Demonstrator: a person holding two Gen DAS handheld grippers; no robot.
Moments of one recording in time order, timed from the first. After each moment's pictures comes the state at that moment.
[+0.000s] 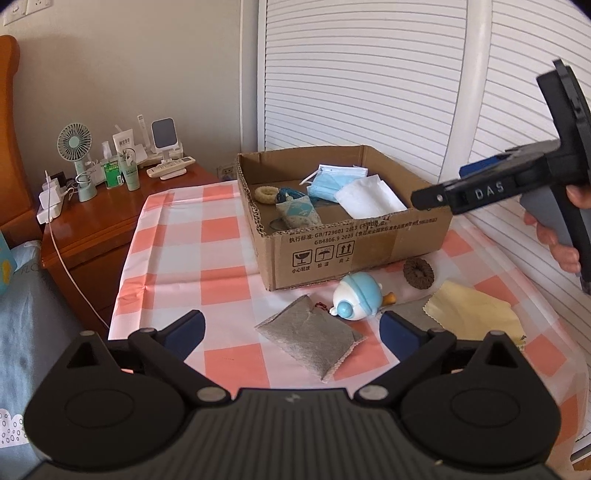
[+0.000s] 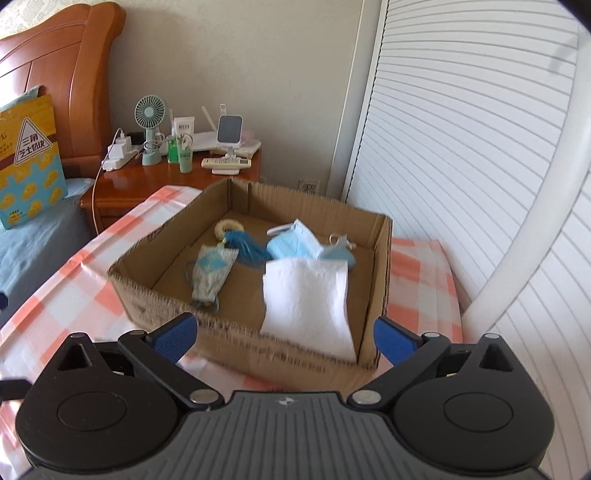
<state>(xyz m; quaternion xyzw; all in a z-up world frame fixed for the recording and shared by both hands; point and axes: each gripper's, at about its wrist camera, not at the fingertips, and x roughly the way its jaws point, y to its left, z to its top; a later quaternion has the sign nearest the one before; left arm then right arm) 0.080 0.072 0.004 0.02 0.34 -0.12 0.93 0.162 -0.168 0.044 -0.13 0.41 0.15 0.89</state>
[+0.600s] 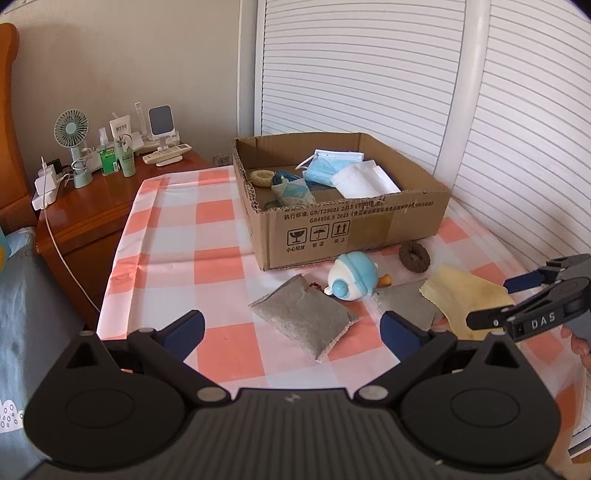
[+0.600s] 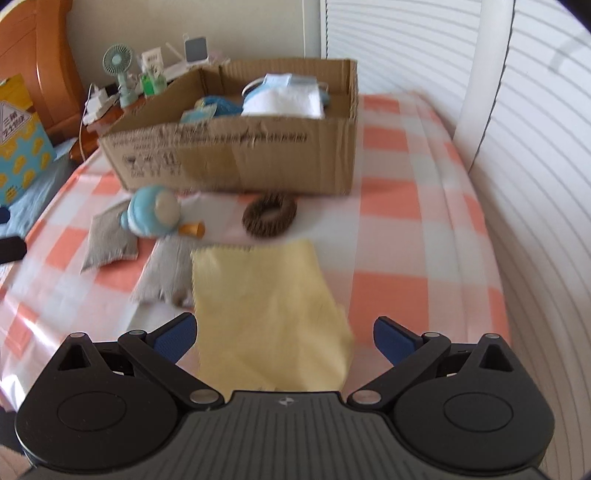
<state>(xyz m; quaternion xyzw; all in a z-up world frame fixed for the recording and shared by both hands) 0.071 0.072 -0.009 0.02 0.35 -0.12 0.93 0.068 -0.219 -0.024 -0.05 0.53 0.11 0.84</state>
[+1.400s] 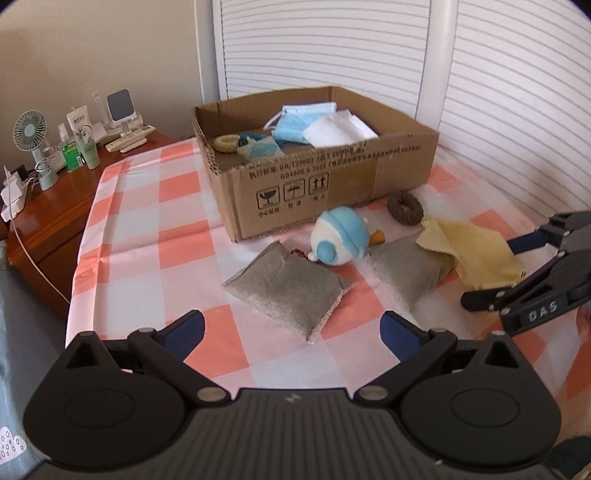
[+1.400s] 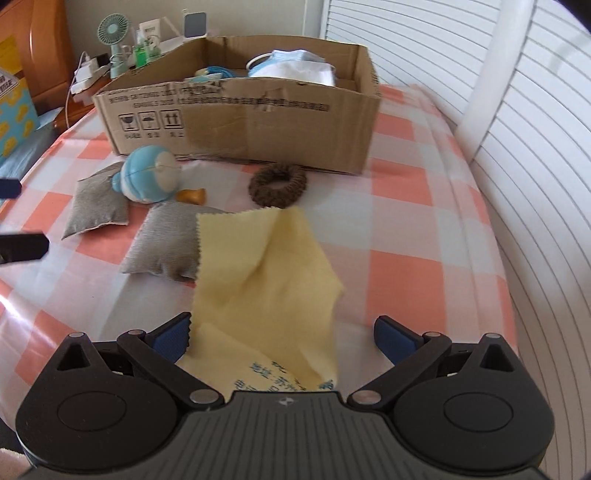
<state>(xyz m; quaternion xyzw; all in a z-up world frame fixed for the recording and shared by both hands) 0.095 0.053 -0.047 0.08 0.40 -0.17 0.90 0.068 -0.196 -0.036 -0.10 0.53 0.07 0.84</state>
